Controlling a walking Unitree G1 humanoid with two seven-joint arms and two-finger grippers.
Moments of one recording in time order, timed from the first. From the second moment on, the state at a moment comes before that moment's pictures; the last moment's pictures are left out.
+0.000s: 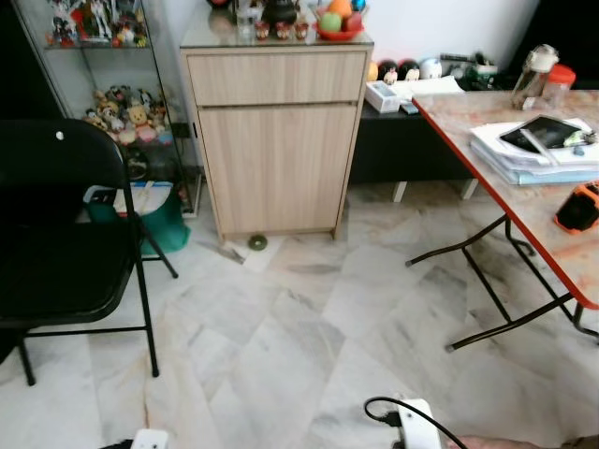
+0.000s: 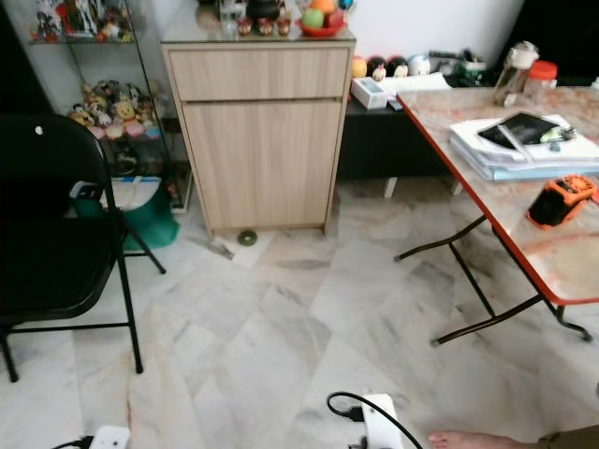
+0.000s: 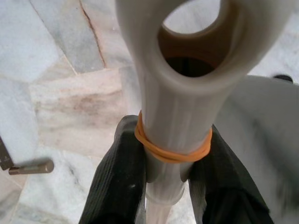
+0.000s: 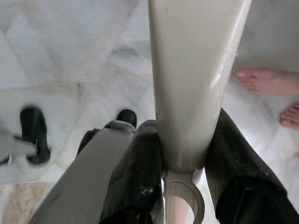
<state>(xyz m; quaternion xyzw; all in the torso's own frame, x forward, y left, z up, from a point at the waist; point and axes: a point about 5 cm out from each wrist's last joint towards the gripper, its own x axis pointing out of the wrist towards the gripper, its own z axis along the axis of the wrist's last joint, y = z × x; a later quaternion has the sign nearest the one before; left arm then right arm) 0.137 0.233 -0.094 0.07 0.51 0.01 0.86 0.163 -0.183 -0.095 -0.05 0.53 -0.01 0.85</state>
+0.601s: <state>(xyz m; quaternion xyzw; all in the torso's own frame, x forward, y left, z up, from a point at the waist) 0.143 0.237 -0.091 0.08 0.50 0.02 0.86 0.155 -0.179 -0.099 -0.03 0.54 -0.01 0.84</state>
